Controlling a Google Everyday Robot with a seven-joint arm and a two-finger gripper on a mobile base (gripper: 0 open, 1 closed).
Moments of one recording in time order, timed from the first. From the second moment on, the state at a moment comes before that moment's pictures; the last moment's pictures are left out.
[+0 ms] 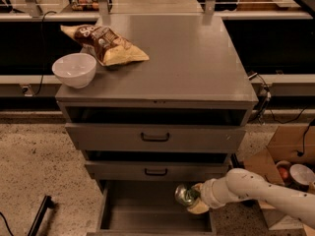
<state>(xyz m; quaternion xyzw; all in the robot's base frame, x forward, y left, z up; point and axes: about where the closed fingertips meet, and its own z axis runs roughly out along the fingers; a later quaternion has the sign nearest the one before) 0.470 -0.150 0.378 -0.59 0.75 0.17 0.23</state>
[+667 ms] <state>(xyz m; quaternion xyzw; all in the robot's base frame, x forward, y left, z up) 0.460 -0.145 0.264 -0.60 0.73 0.24 0.23</state>
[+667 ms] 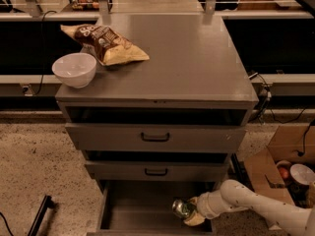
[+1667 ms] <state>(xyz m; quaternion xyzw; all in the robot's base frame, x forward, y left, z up) 0.487 -0.102 0.181 -0.59 0.74 0.25 0.22</state>
